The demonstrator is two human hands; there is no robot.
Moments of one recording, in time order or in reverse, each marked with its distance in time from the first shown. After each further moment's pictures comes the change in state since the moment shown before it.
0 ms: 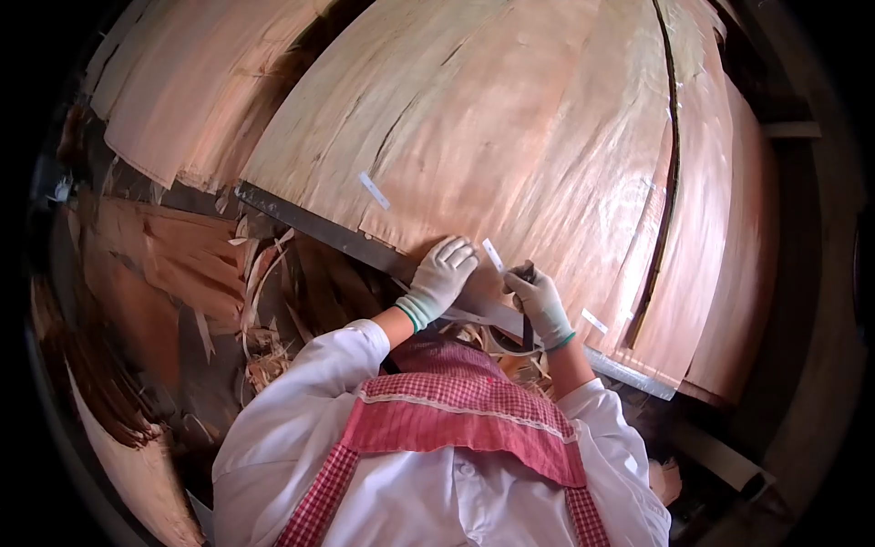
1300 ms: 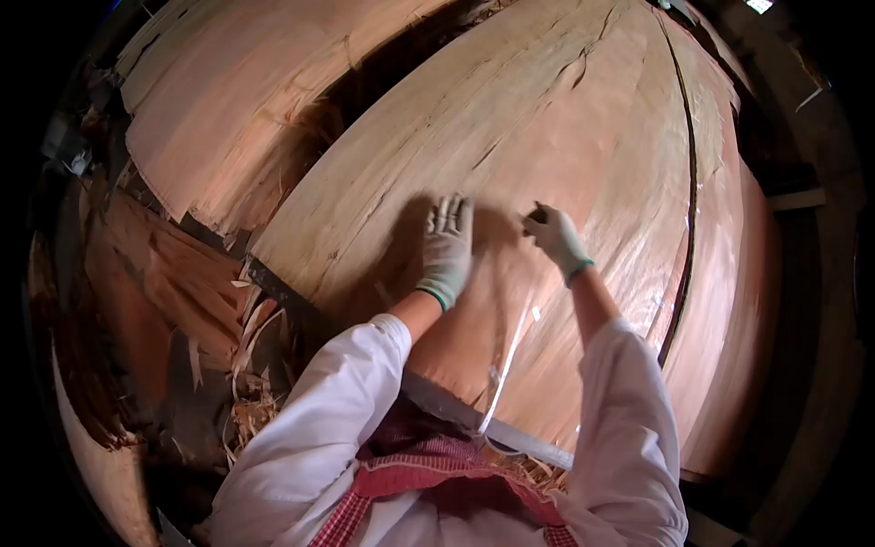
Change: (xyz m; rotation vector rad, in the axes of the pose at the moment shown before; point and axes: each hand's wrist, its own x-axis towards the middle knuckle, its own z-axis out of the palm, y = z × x) left_hand 0.177 -0.163 0.010 0.487 0.098 -0.445; right_hand 0.253 -0.198 0.010 -0.392 -0.057 -0.454
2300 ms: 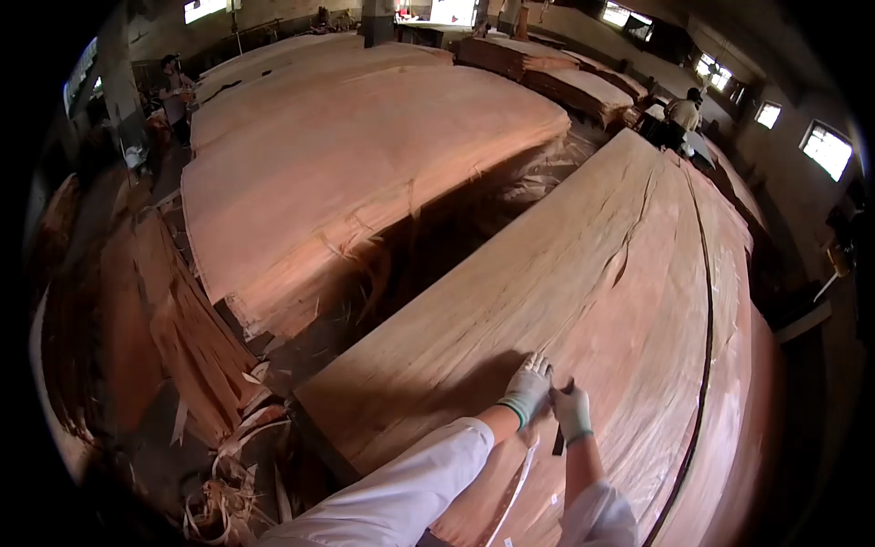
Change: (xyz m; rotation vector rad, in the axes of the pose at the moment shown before) left_hand 0.138 0.015 0.030 -0.029 -0.329 0.299; right_hand 0.082 0.009 0.033 -0.077 0.275 0.191
